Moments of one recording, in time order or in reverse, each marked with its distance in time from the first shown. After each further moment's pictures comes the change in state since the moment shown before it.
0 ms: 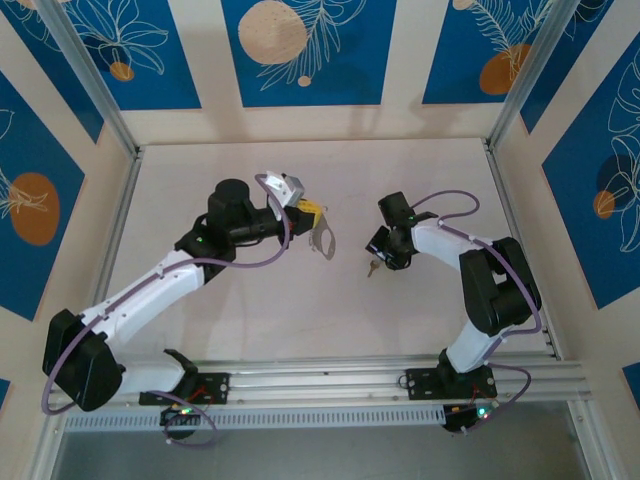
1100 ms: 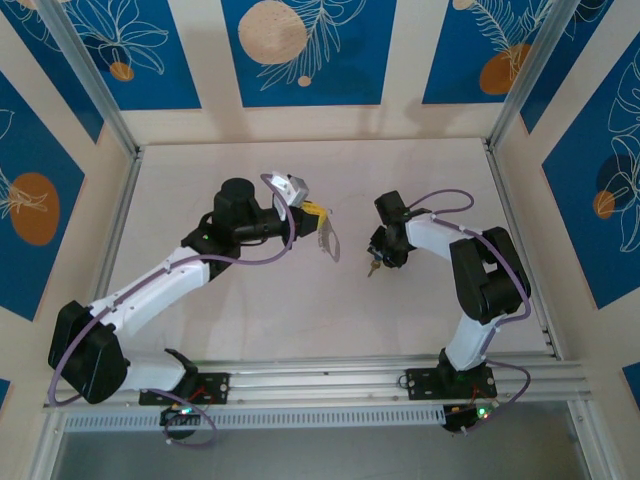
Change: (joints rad) left arm 0.000 0.041 0.002 0.033 0.053 -0.024; right arm 0.000 0.087 0.047 -0.016 0.024 -0.002
